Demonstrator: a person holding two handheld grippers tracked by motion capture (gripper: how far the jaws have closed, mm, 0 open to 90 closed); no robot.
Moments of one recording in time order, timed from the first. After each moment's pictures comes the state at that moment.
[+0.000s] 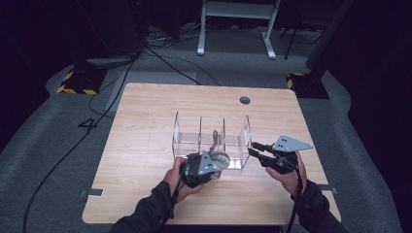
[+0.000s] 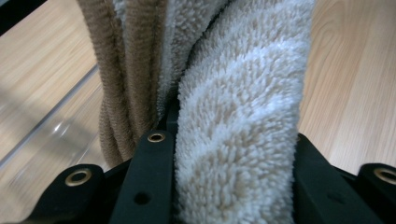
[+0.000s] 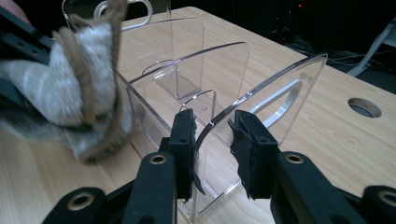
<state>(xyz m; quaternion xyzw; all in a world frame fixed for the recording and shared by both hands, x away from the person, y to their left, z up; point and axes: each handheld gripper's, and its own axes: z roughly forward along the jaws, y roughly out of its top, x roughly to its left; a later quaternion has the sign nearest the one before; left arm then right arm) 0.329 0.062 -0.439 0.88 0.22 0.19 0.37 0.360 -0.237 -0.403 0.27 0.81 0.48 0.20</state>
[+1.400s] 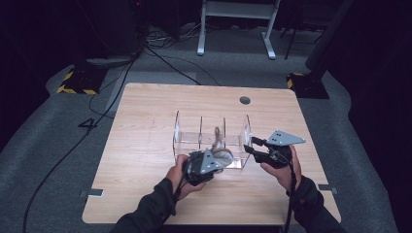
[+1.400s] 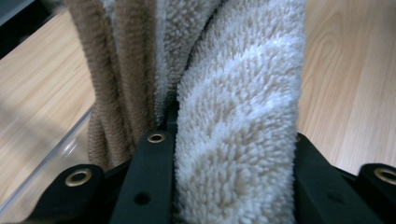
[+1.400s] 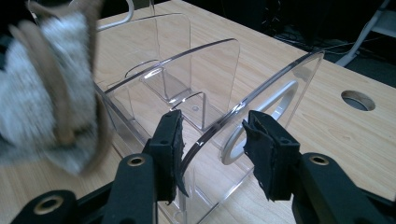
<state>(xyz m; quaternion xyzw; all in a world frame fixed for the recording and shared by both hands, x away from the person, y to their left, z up) 0.337 0.028 -0.436 0.88 0.18 0.20 0.38 0.376 -0.226 -0.405 0.30 0.80 0.47 0.21</state>
